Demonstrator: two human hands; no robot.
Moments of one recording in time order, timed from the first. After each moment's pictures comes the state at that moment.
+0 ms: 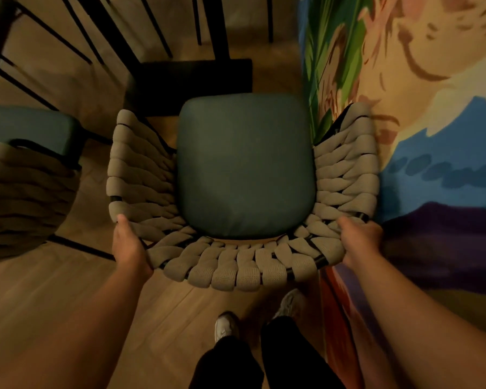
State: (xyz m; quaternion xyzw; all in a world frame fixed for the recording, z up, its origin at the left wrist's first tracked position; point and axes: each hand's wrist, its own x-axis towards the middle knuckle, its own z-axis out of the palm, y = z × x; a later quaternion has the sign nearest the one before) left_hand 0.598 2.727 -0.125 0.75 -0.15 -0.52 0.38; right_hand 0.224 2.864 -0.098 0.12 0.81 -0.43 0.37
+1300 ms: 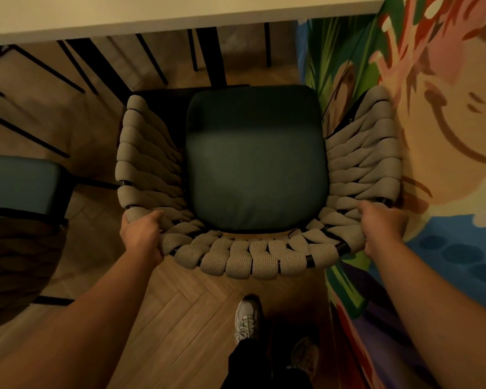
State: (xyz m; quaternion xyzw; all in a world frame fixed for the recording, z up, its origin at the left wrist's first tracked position) left_hand 0.492 2.550 -0.112 0.77 -0.21 -0.50 0.34; right_hand 0.132 2.702 -0.113 0.13 0.81 -0.47 0.32
